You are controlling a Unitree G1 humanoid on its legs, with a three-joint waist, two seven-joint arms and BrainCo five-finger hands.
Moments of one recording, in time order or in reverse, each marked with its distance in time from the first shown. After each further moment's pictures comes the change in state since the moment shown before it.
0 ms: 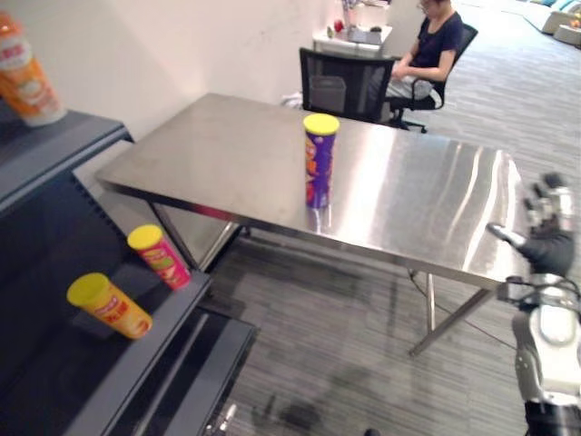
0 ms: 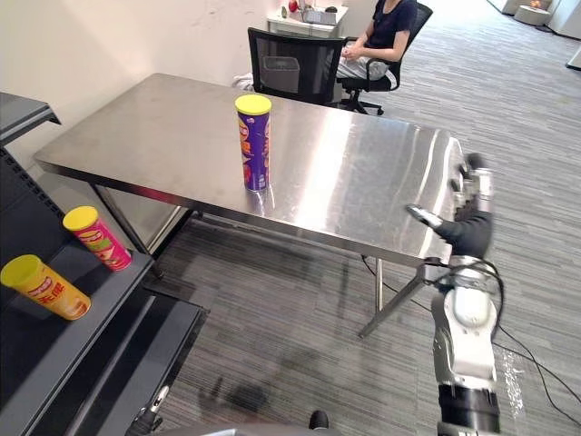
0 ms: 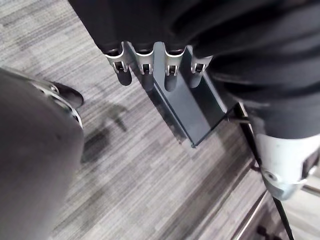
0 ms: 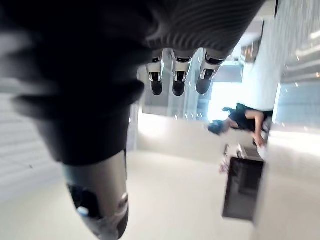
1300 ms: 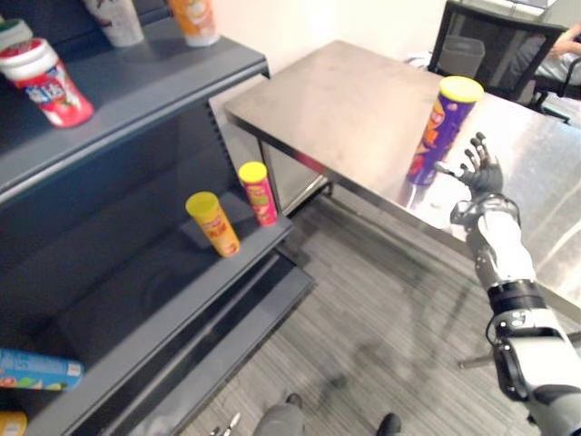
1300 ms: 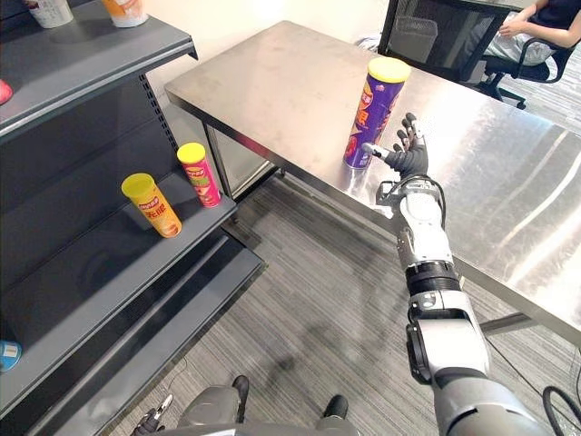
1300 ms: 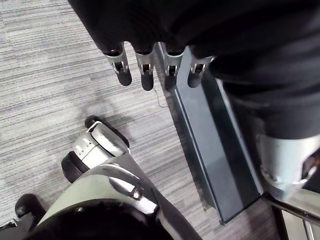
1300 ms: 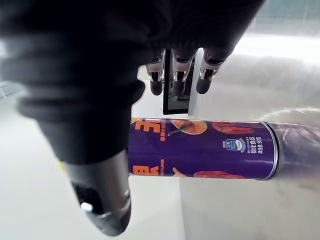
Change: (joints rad) left arm 0.023 0.003 -0.040 -0.024 0.034 0.019 -0.026; right arm -0.654 -0.046 0.165 0.664 0.079 0.153 -0.132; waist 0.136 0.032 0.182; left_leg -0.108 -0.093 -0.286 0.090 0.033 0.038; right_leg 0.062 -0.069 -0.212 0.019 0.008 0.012
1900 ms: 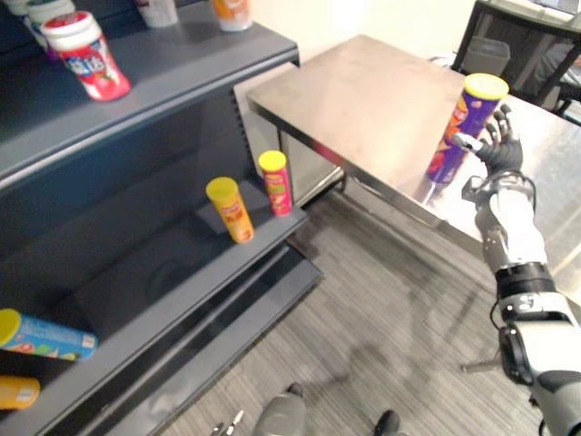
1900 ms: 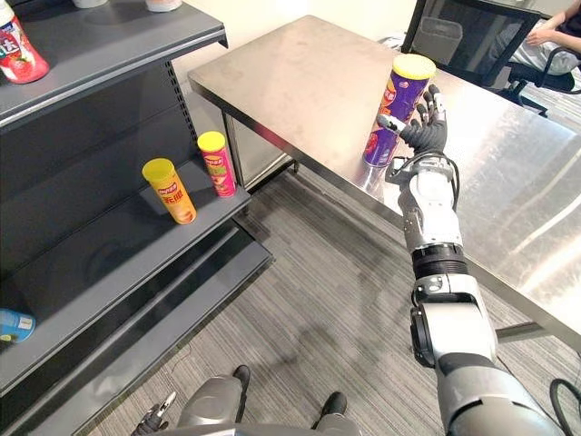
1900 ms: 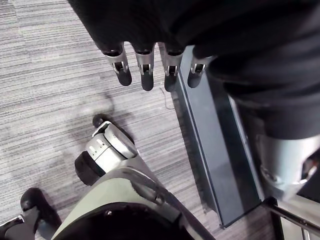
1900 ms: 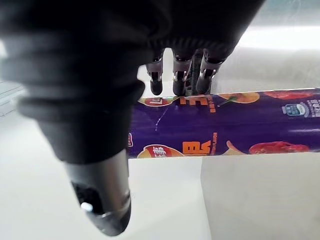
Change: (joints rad) left arm -0.002 -0.005 -0.032 -0.008 -0.015 -0.016 -0.005; right arm -0.070 -0.032 -0.014 -0.048 0.038 -0.003 -0.055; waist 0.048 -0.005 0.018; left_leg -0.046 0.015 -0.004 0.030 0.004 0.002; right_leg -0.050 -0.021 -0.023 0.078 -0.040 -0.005
